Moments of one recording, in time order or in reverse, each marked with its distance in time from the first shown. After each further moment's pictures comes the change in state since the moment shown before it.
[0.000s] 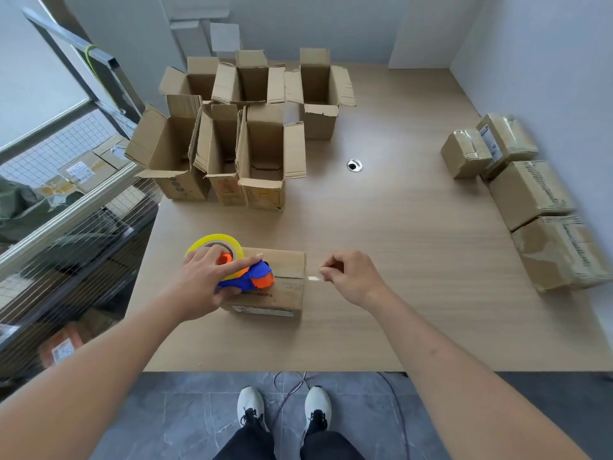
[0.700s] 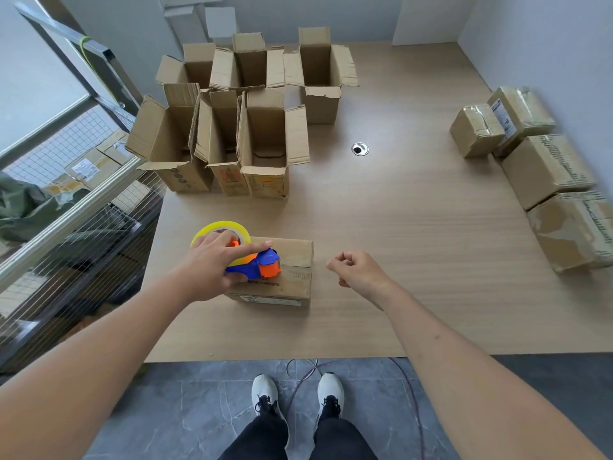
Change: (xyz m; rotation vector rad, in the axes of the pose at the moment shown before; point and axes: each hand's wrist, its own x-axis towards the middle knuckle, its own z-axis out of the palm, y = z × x) left_hand 0.016 -0.004 -0.011 -0.028 -0.069 0.039; right_hand -0.002 0.028 0.024 0.403 -0.079 0.322
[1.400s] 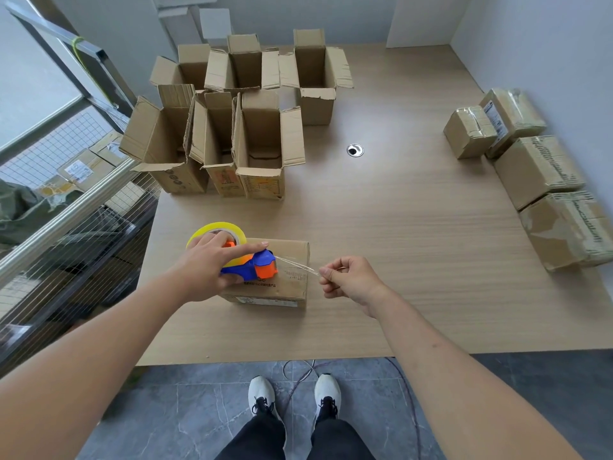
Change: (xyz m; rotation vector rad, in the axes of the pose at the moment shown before) left_hand 0.002 0.000 -0.004 -0.020 -0.032 -0.003; right_hand -0.013 0.000 0.011 0.353 -0.058 0.031
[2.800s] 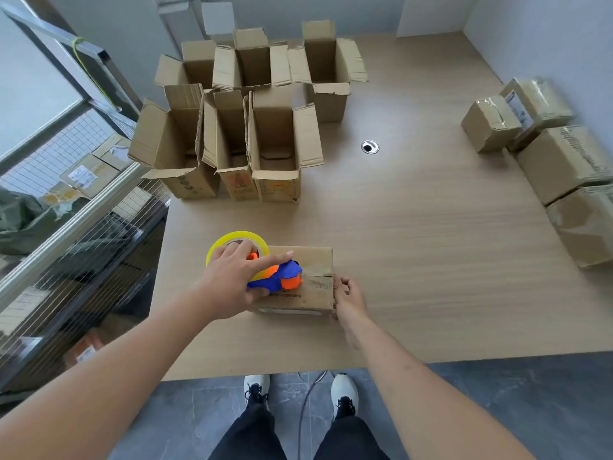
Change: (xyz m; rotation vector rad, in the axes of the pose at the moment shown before) left_hand 0.001 0.001 0.002 0.017 0.031 0.040; right_hand 0.041 0.071 0.076 0.195 0.324 0.110
